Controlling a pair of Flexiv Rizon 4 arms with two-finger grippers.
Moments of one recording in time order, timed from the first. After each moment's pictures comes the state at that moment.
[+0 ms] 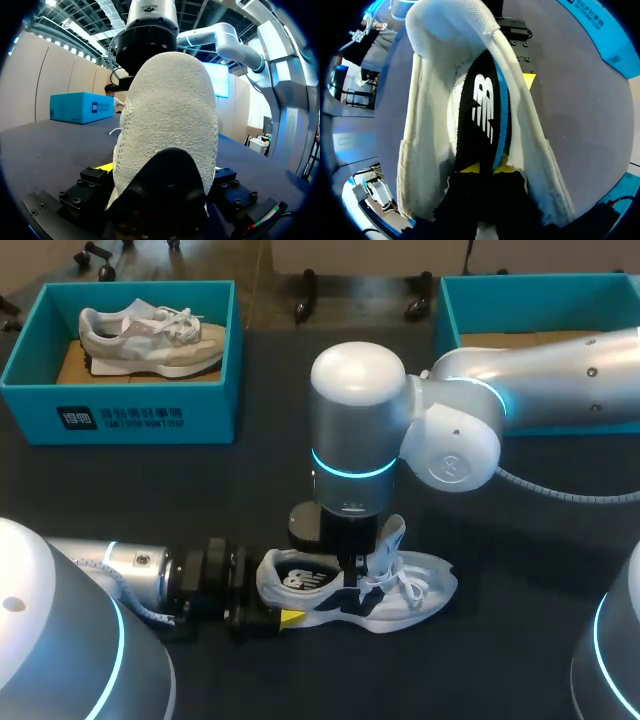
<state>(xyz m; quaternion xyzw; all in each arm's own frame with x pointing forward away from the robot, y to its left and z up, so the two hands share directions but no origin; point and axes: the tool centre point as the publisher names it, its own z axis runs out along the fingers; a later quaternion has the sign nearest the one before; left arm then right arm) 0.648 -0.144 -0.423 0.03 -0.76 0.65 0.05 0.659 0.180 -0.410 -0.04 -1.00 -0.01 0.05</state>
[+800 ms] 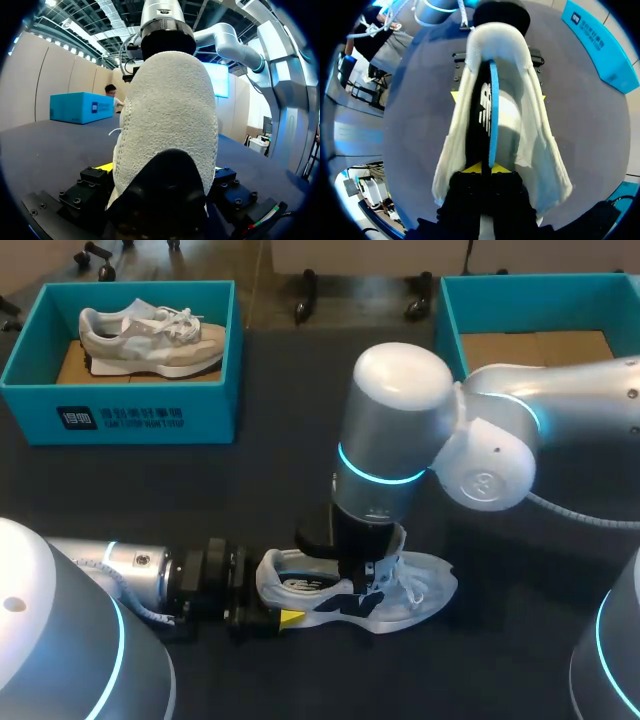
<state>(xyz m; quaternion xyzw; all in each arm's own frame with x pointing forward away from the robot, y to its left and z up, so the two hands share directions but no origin) 0.648 -0.144 -0.423 0.03 -0.76 0.65 0.05 0.641 0.188 -0.387 0.00 -1.00 -0.08 0.04</state>
